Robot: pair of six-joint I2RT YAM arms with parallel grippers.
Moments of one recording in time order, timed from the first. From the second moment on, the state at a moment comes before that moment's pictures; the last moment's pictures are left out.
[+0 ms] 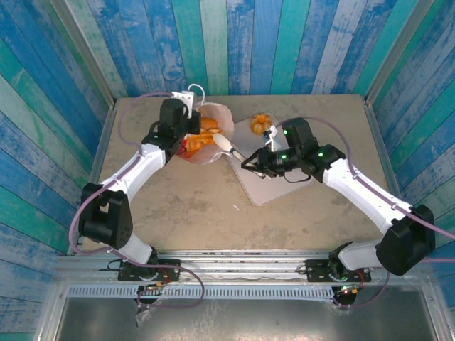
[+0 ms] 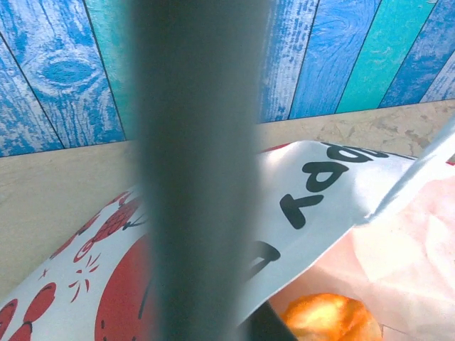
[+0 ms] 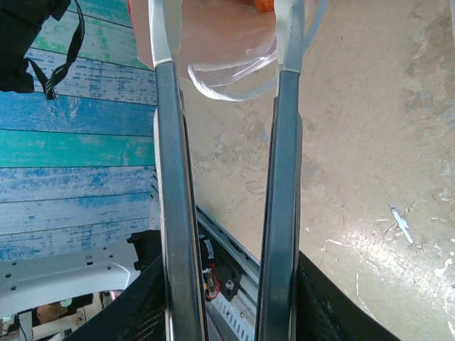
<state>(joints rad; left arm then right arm) -0.32 1.55 1.16 -0.03 -0.05 -0.08 0.56 1.37 1.13 -0.51 -0.67 0.75</state>
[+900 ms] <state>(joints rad) -0.33 1.52 1.12 -0.04 -0.04 -0.06 0.55 1.53 1.16 -0.47 -0.62 0.74</state>
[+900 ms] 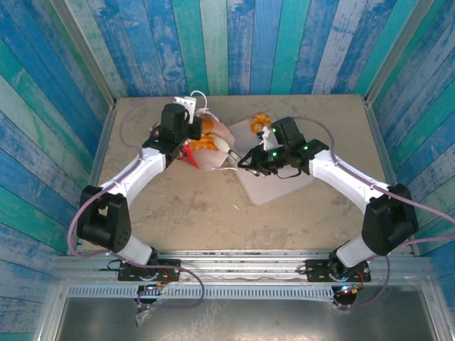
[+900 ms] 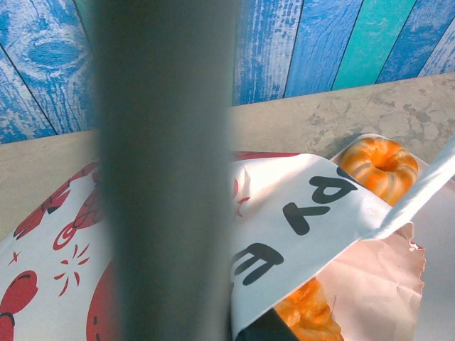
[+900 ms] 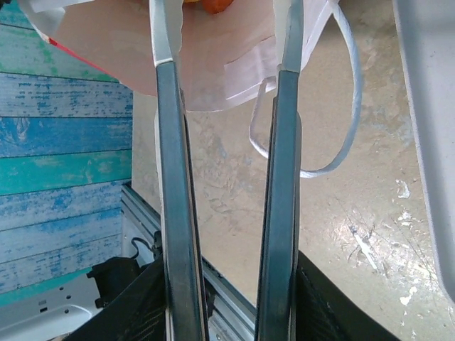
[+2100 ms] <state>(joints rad) -0.33 1.52 1.12 -0.05 -0.04 -0.06 0.65 1.65 0.97 0.08 -0.71 1.11</state>
